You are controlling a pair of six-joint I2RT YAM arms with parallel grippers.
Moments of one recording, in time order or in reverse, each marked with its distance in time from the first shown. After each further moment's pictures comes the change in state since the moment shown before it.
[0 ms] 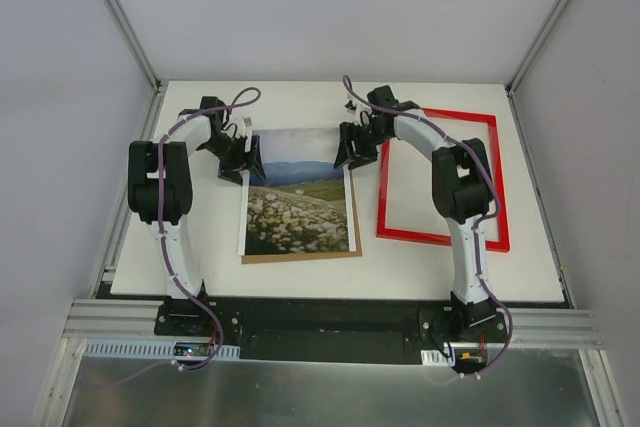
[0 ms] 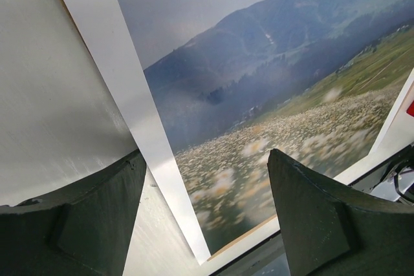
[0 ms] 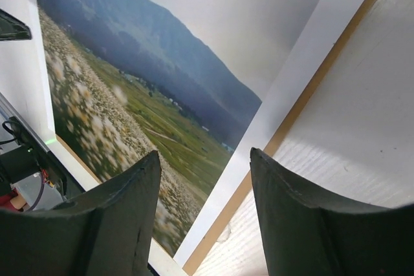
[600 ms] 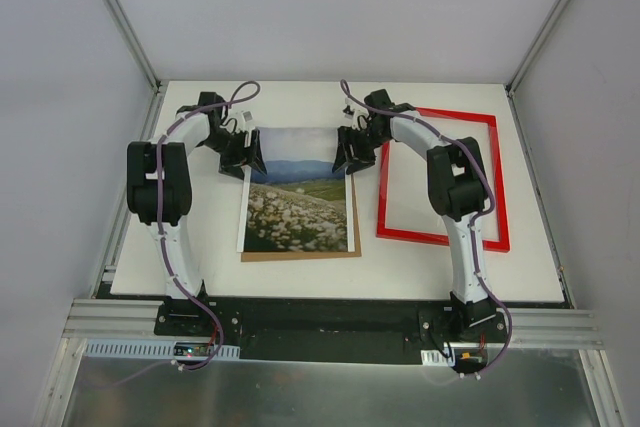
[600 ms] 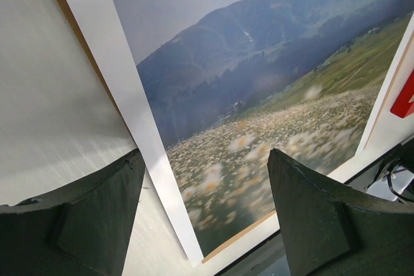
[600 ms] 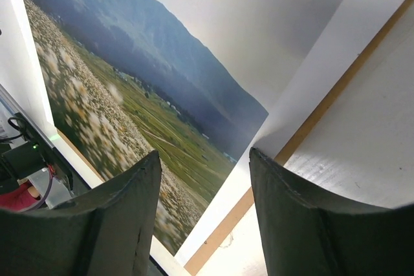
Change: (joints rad) left arm 0.000 -0.006 0.028 0.004 0.032 0.000; right arm 0.008 0.063 0.027 -0.027 -0.018 0.012
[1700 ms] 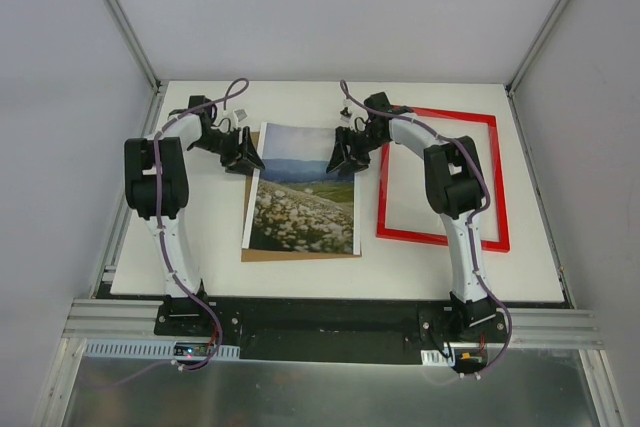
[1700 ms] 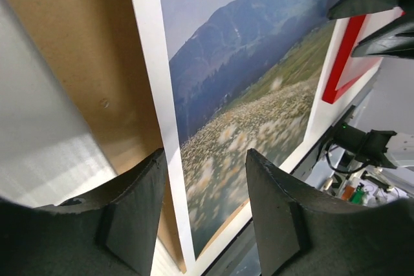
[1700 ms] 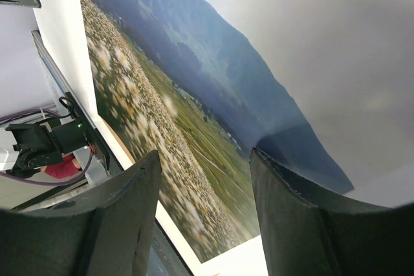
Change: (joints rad) left arm 0.072 0.064 0.015 0.036 0.259 -0.019; right arm -0.009 0.037 0.003 0.036 -0.179 0.037
